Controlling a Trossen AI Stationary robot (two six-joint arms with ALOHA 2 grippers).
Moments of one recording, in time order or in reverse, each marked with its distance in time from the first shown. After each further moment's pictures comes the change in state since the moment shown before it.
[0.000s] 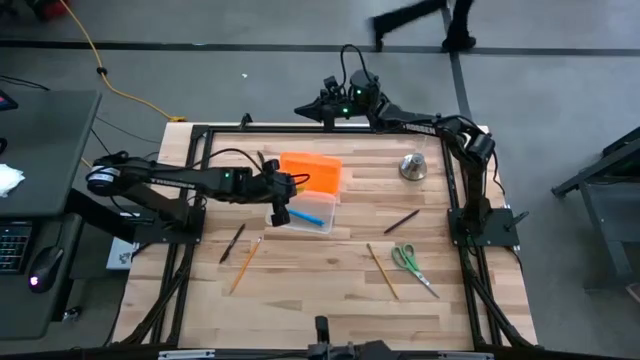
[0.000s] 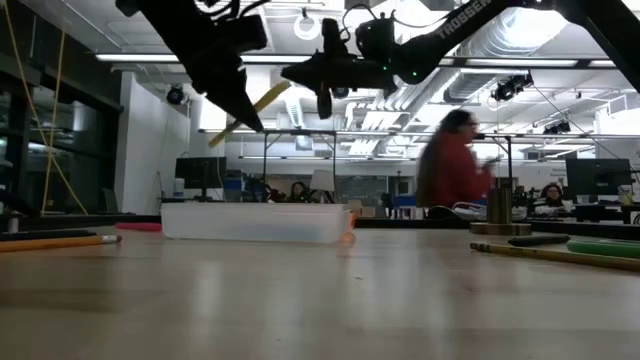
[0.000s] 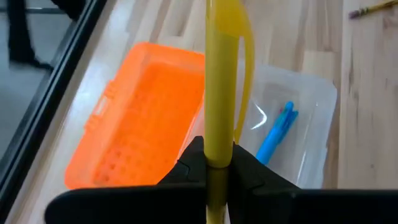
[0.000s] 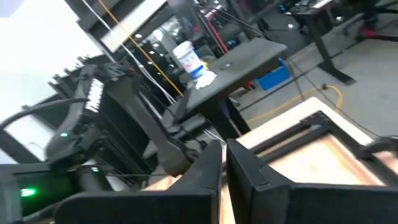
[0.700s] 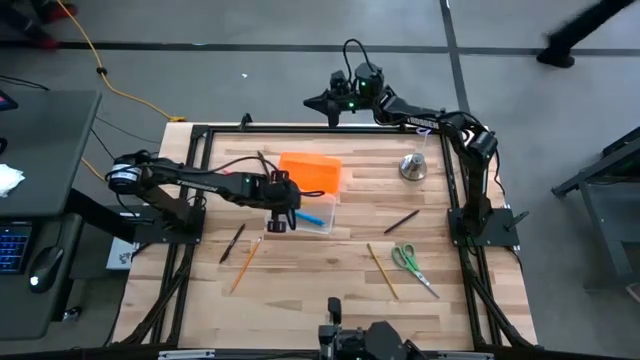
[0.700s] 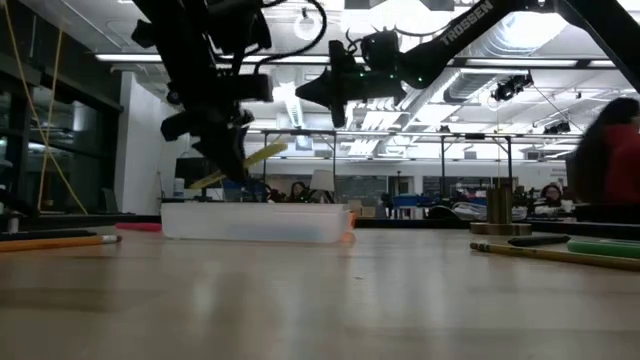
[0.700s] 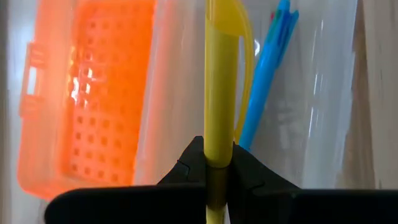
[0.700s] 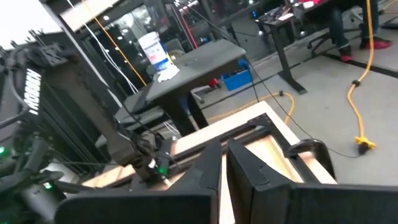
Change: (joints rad) left arm 0.016 0.184 0.000 -0.067 0.069 0.198; right arm -0.072 0.000 0.000 -0.106 0.029 -0.219
